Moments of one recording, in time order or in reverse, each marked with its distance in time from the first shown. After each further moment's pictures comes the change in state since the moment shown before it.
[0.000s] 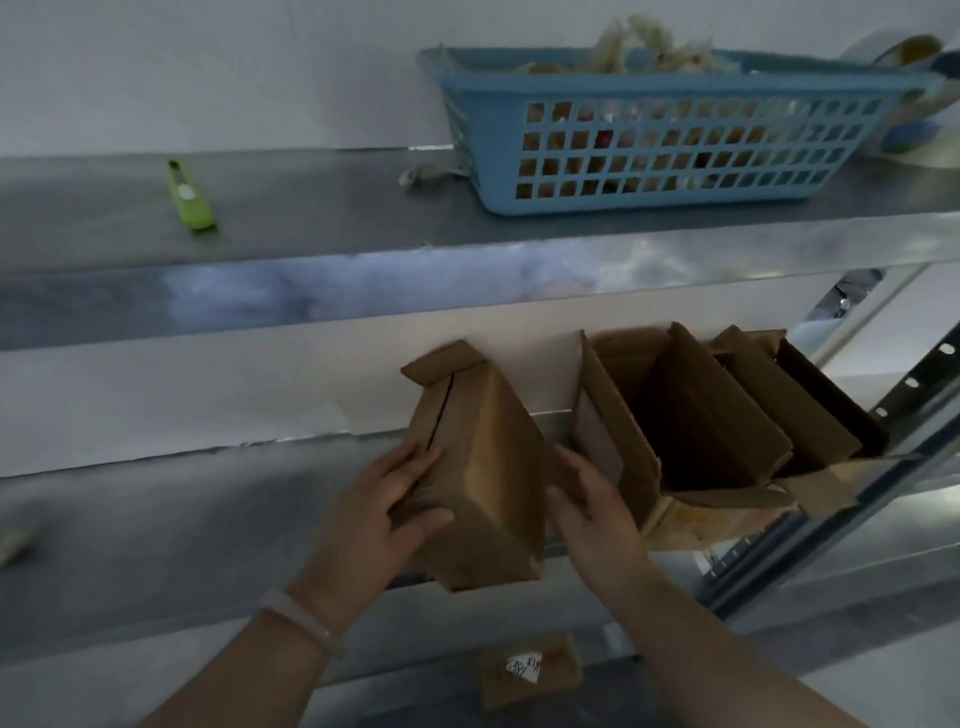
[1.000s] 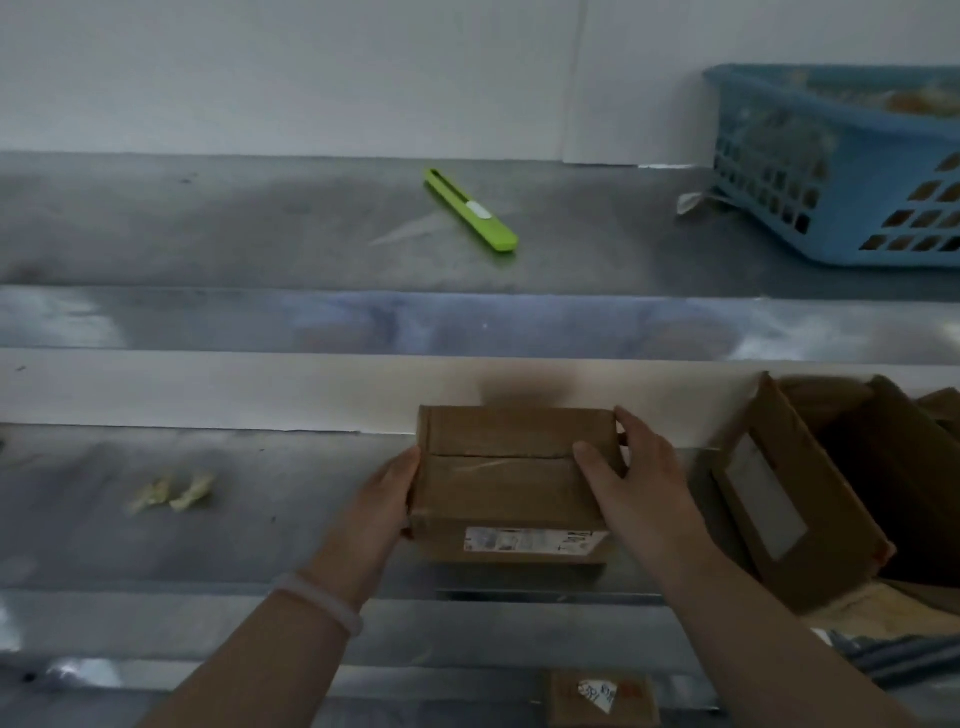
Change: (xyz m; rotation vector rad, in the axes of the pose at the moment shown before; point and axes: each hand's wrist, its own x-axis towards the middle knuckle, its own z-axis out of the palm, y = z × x) left_hand -0.019 -0.053 -0.111 -0.626 0.231 -0.602; right_hand 0.038 -0.098 0.097 -0.382 -0.034 -0.019
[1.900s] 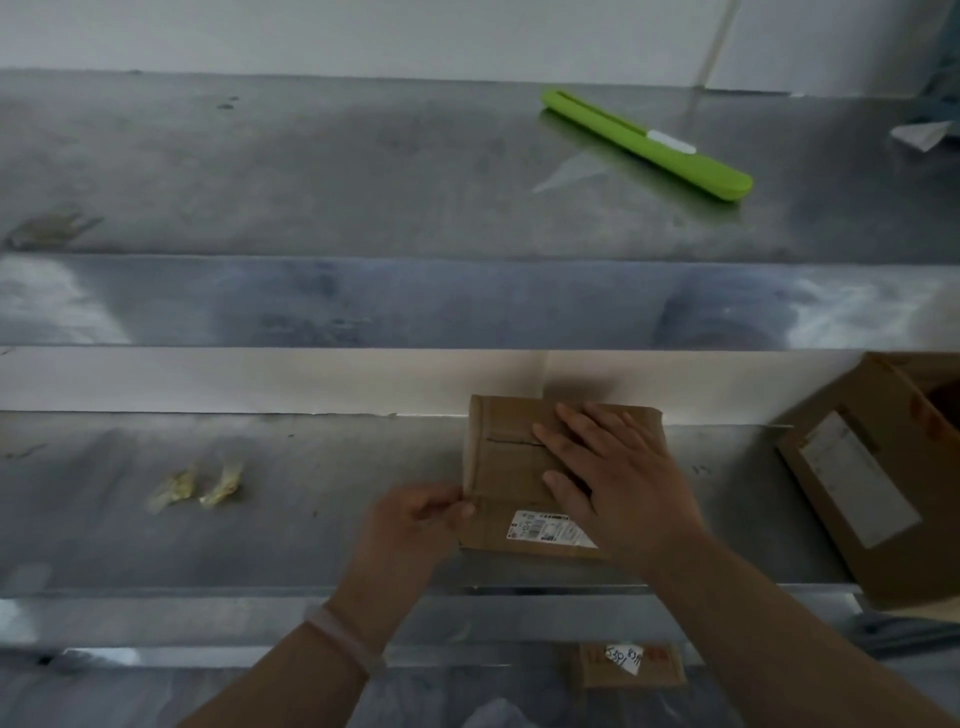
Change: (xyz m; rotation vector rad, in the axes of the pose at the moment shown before) left_hand 0.014 -0.040 -0.059 0.267 0.047 0.182; right_hand 0.005 -0.037 0.084 -0.735 -0.116 -0.499
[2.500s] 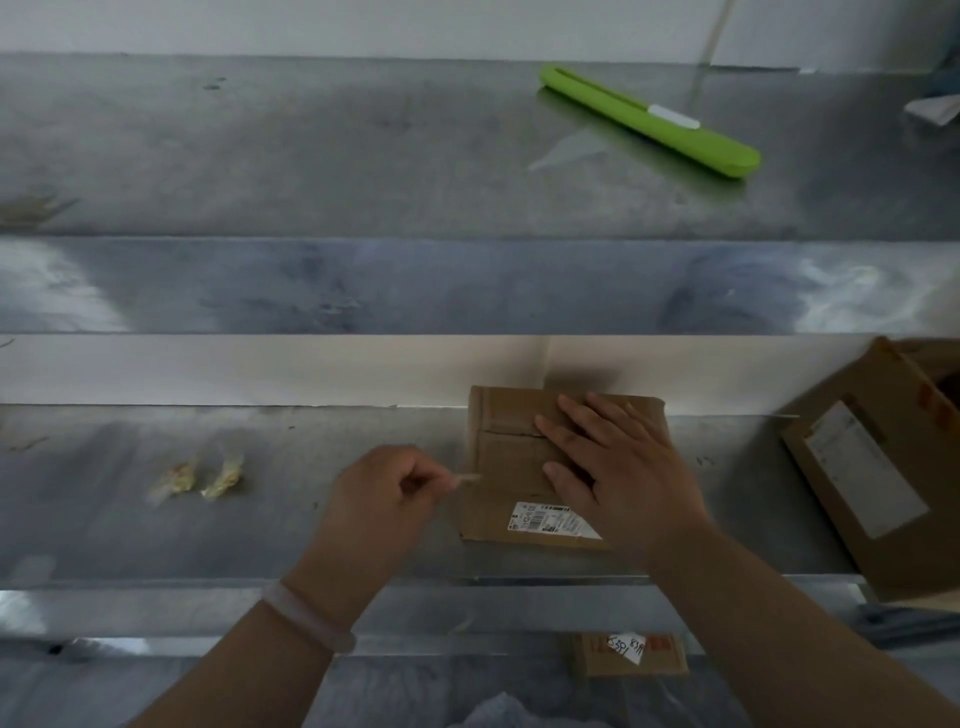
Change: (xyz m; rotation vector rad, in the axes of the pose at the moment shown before) left_hand 0.002 0.028 -0.030 0.462 0.063 0.355; right_hand 0.000 0.003 0.001 0.031 0.001 0.001
